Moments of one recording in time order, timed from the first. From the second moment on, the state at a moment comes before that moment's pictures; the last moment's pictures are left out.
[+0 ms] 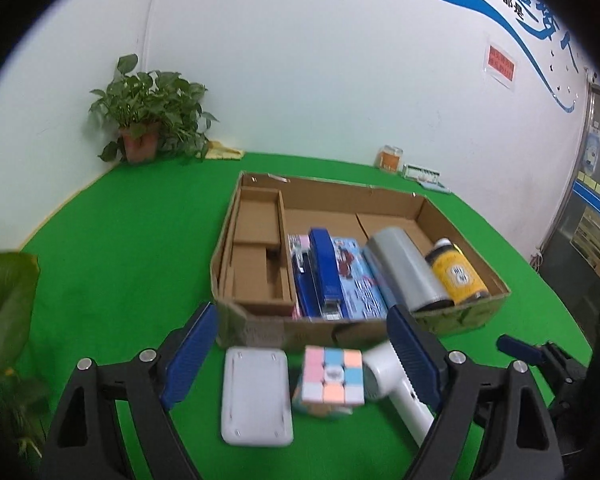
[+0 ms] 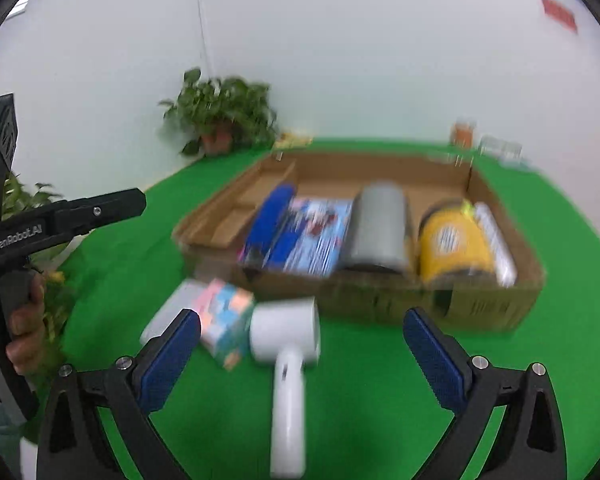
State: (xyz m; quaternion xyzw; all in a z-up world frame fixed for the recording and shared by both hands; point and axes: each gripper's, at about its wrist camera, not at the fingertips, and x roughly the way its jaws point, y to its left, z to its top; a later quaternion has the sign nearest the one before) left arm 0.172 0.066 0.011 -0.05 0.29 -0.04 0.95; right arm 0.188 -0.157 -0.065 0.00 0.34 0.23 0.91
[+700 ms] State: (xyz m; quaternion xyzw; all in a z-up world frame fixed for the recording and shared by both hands) left arm 0.165 0.004 -0.078 -0.20 0.48 -0.22 0.83; right arm 0.111 -0.197 -0.132 0.01 0.44 0.24 0.87
